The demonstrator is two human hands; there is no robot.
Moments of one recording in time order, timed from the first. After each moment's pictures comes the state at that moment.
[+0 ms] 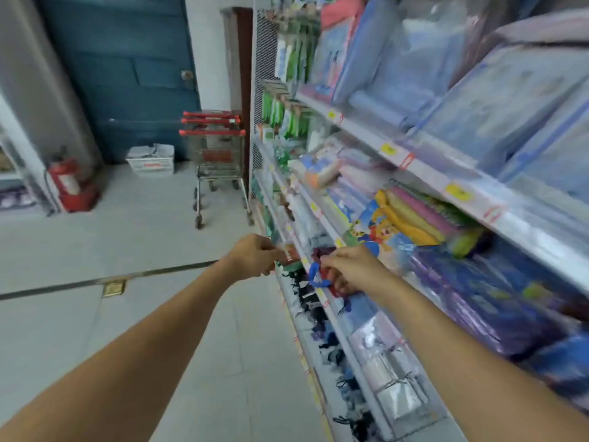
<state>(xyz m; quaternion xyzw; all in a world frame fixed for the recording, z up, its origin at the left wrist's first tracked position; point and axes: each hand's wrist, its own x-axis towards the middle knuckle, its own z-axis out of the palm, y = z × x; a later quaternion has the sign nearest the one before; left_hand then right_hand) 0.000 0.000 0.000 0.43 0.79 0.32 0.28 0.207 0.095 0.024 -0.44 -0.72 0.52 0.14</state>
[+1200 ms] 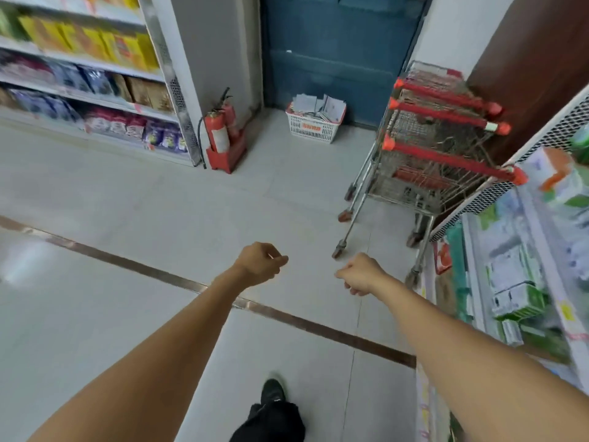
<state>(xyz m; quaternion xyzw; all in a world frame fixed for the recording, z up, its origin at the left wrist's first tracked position) -0.976 0.237 -0.169 0.10 0.87 0.36 0.31 -0.885 0.460 -0.176 -0.30 -0.84 0.38 -0.23</state>
